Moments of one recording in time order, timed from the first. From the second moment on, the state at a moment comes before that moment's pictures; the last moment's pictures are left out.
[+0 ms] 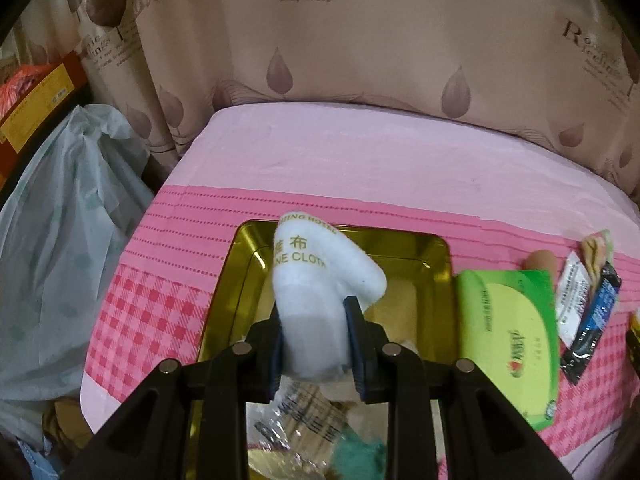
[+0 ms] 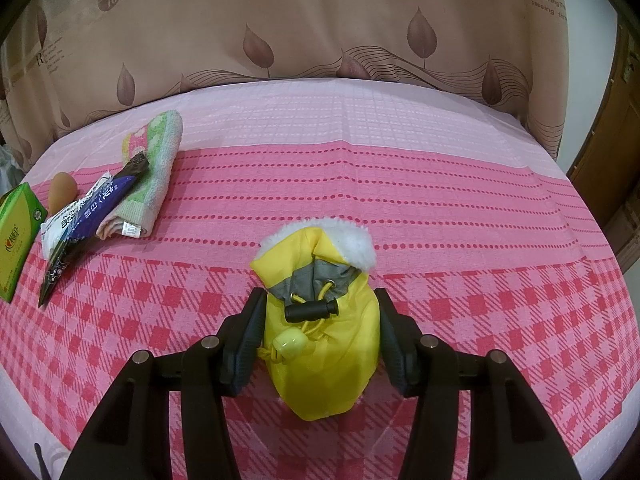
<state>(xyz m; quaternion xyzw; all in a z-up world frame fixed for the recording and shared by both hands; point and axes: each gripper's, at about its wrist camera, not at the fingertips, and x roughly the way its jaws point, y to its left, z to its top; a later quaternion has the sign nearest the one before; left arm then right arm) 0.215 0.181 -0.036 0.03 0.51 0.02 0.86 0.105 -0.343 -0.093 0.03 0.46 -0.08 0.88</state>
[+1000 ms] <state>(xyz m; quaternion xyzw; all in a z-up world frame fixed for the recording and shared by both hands) 0.217 0.195 -0.064 0.06 0.52 0.05 0.85 0.104 -0.344 -0.093 0.03 0.46 -0.08 0.89</state>
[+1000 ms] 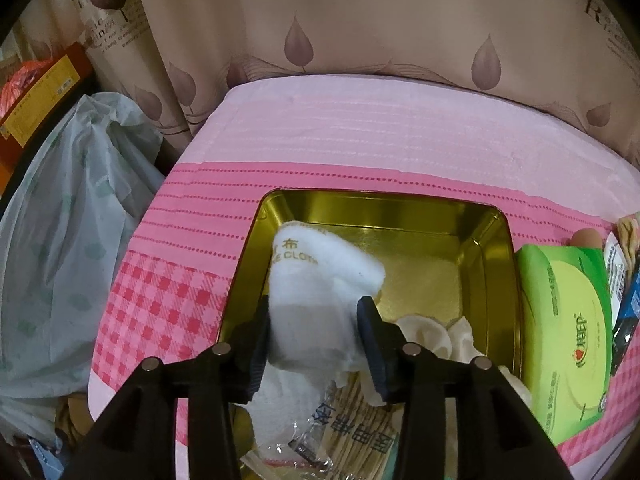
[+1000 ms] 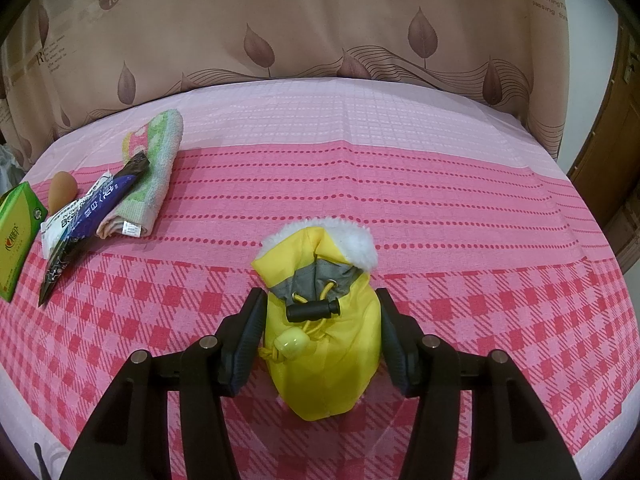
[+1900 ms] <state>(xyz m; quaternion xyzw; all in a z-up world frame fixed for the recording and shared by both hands) 0.164 0.198 -0.029 0.06 0.49 0.04 0.87 0.105 -0.342 -0.093 0.03 0.46 -0.08 0.89</state>
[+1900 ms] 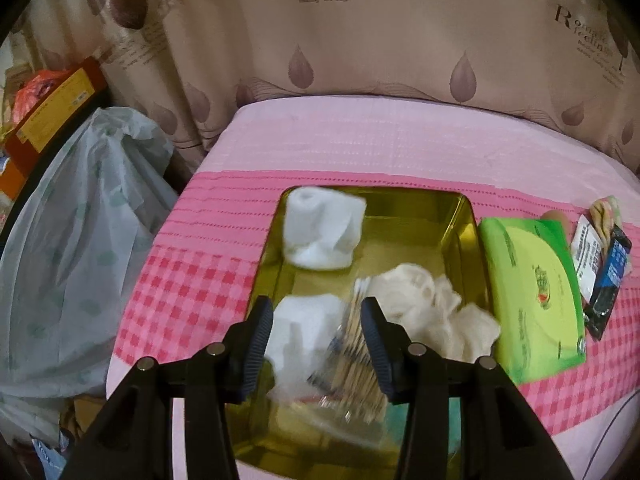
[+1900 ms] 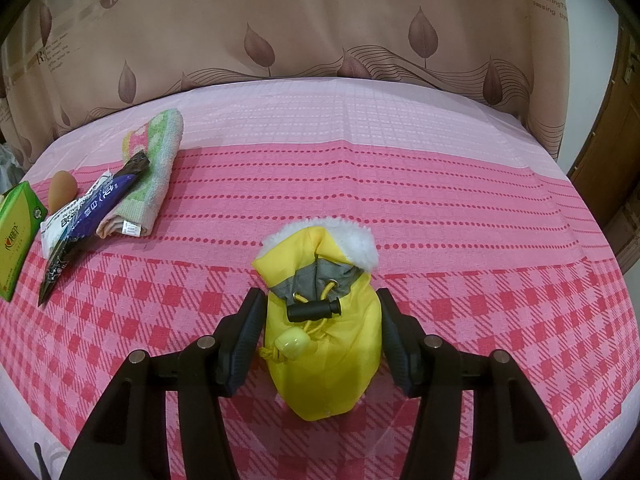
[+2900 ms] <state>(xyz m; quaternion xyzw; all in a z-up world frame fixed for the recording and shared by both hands) 0.093 0.260 -0.035 0.00 0.46 0.11 0.88 0.095 -0.334 -0.087 0.01 0.45 -0.09 0.89</state>
